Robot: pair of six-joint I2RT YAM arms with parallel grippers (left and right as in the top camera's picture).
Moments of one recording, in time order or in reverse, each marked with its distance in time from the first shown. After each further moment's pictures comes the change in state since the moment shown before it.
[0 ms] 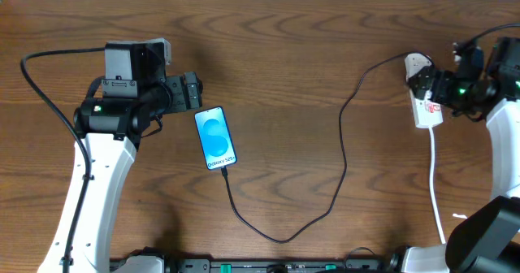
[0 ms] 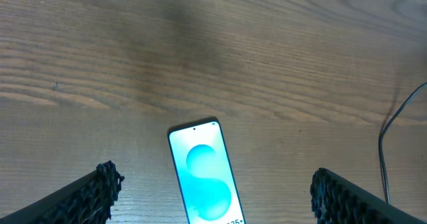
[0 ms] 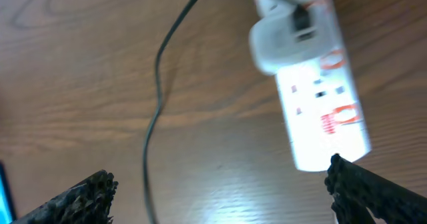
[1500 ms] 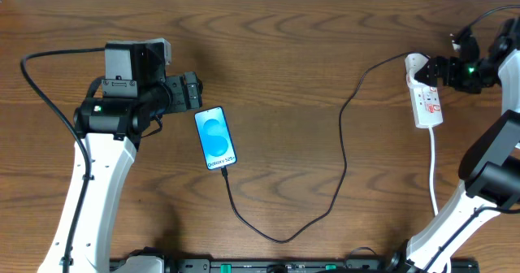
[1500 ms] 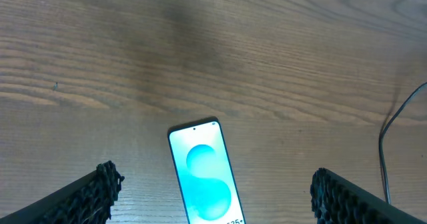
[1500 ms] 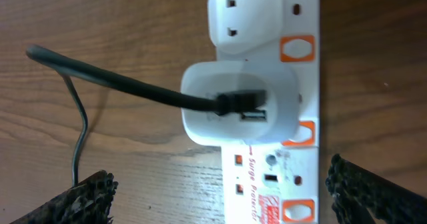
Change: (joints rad) left arm 0.000 0.000 0.000 0.000 0.000 0.000; right arm -0.059 0.564 0.513 -0.263 -0.071 -0.296
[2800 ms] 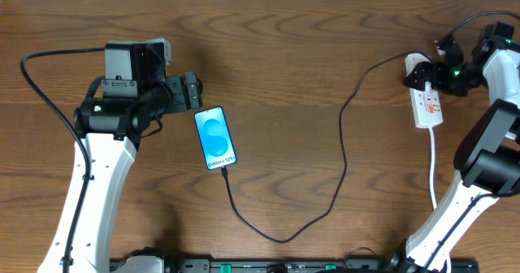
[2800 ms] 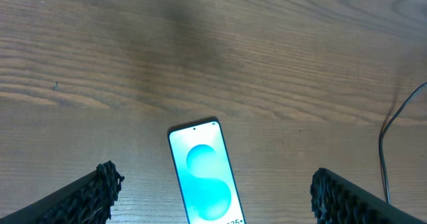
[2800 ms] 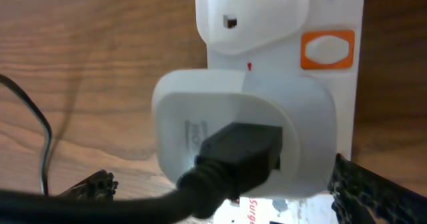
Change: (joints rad) left arm 0.000 0.000 0.000 0.000 0.000 0.000; right arm 0.025 0.102 0.012 0.019 0.017 -0.013
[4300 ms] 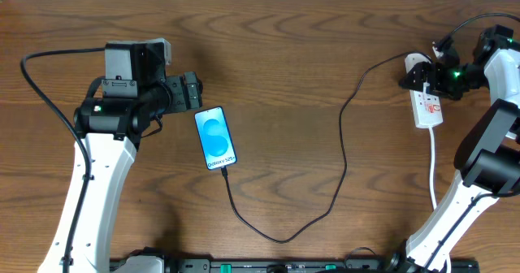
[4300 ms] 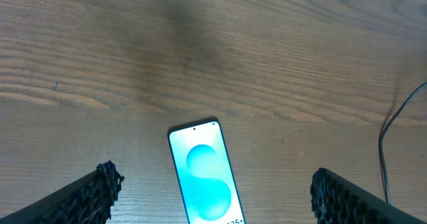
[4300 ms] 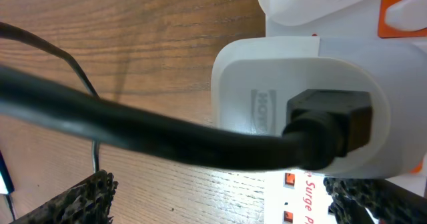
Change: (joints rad) left arm 0.000 0.000 0.000 0.000 0.000 0.000; right arm -0.002 0.001 0.011 -0.086 -0.113 0.001
